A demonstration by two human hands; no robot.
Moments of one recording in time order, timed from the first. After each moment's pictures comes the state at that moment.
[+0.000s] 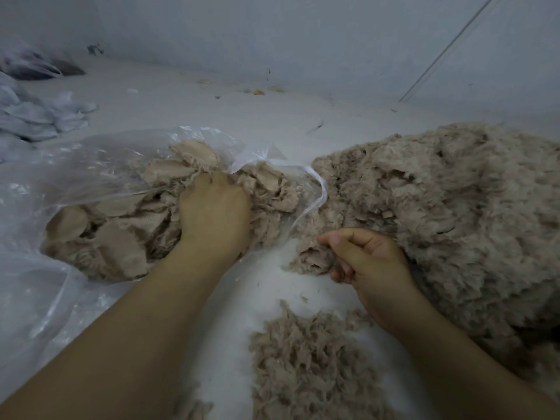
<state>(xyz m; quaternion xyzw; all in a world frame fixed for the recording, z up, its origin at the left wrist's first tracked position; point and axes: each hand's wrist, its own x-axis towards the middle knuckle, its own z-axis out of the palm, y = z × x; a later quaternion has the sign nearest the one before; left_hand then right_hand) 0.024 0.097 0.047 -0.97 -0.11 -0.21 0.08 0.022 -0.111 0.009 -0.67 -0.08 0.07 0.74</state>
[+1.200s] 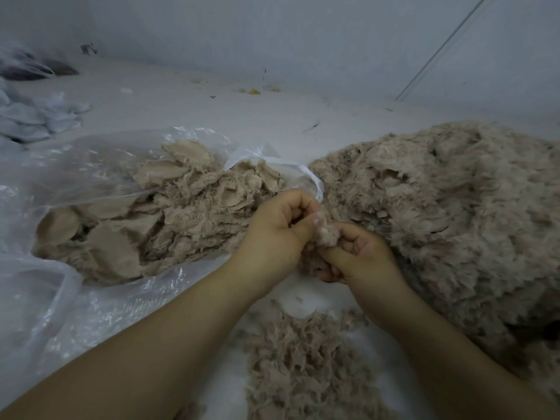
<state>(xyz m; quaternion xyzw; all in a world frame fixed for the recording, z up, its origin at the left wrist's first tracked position) 0.004 0.034 0.044 -0.72 0.10 -0.10 -0.68 0.023 -0.111 0.010 -0.67 -0.15 0.09 0.72</state>
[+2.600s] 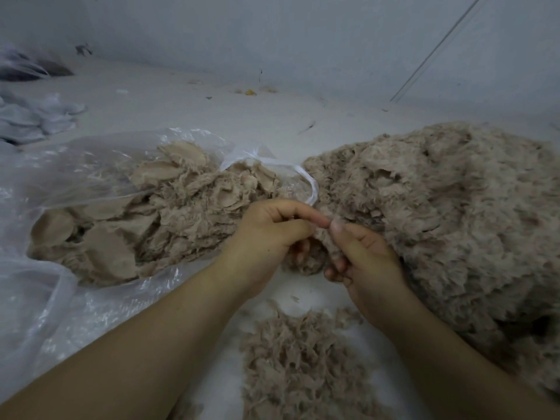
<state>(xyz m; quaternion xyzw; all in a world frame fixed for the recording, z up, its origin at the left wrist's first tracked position) 0.005 0.040 0.043 -0.65 0.10 -0.04 -0.75 0.019 -0.113 0.014 -0.62 -0.09 0.07 0.78</state>
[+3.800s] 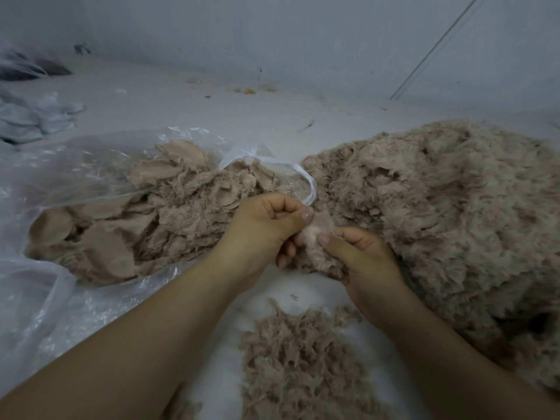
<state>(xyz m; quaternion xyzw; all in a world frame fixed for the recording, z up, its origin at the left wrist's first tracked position) 0.009 0.046 0.045 -0.67 0.02 -0.01 -0.74 0.021 -0.117 0.009 -0.64 -0.12 0.09 0.75</state>
